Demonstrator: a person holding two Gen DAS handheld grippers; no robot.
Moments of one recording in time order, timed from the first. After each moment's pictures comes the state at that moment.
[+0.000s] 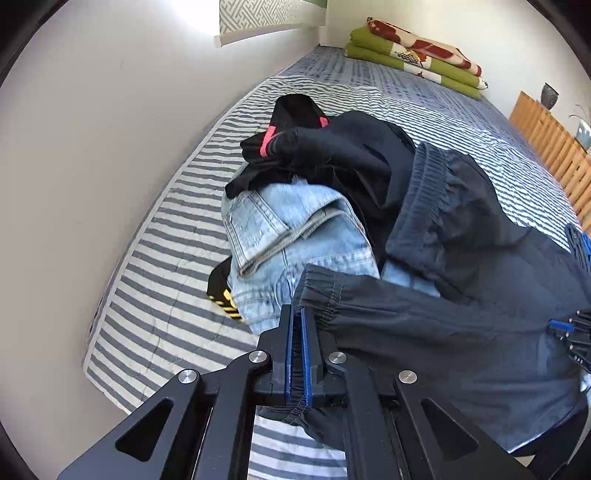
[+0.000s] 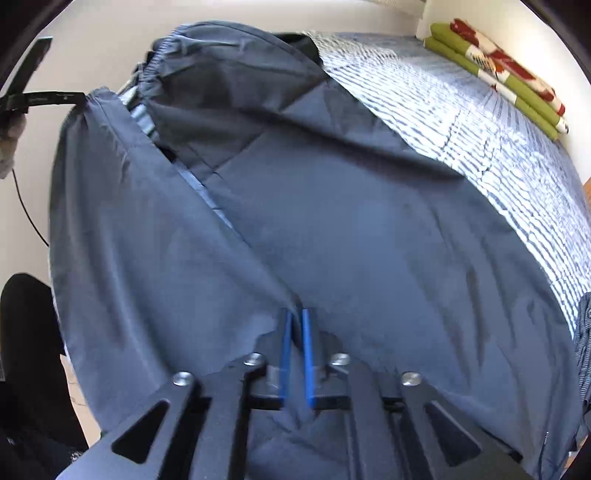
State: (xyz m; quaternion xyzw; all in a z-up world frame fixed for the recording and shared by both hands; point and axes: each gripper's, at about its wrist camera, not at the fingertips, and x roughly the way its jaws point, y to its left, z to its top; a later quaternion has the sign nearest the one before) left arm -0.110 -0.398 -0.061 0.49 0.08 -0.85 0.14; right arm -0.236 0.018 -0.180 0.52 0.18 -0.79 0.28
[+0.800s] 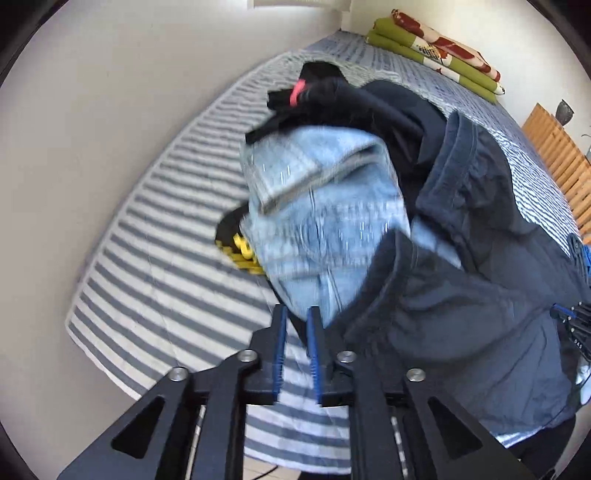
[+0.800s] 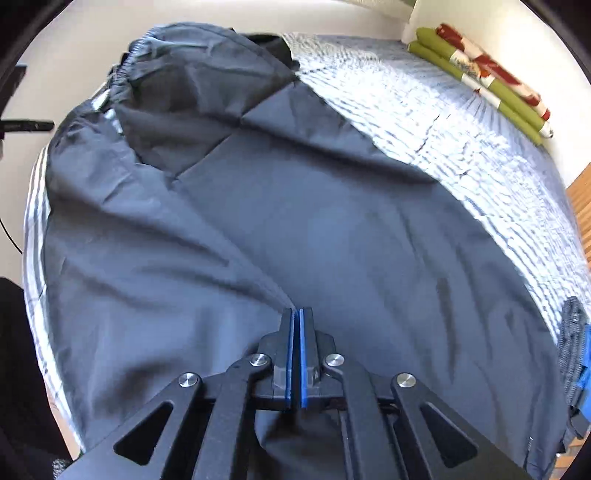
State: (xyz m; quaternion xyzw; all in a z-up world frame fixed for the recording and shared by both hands) left arm -0.073 -0.410 -0.103 0.52 0.14 -0.83 0.15; right arm -0.242 0.032 -0.177 0.50 0.20 -0.81 0.24
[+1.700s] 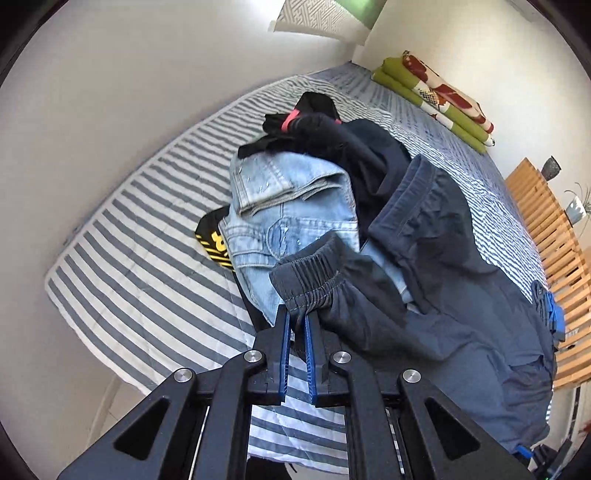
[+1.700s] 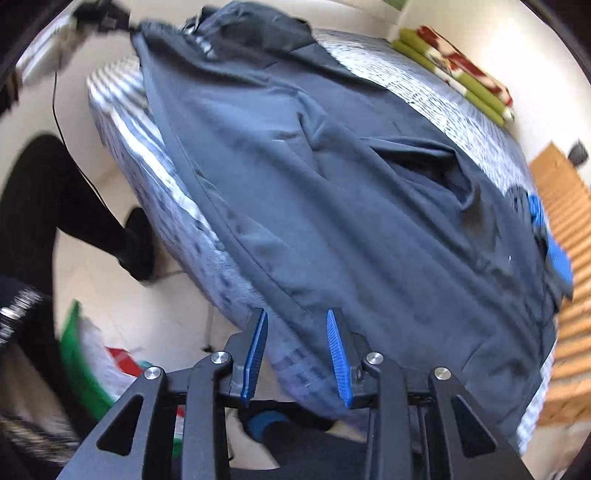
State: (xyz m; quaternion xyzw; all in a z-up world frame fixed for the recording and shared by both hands) left arm -0.055 -0.386 -0.060 0.45 0.23 -0.85 0.15; right arm 0.003 0.127 -0.179 0.49 0.26 -0.81 0.19
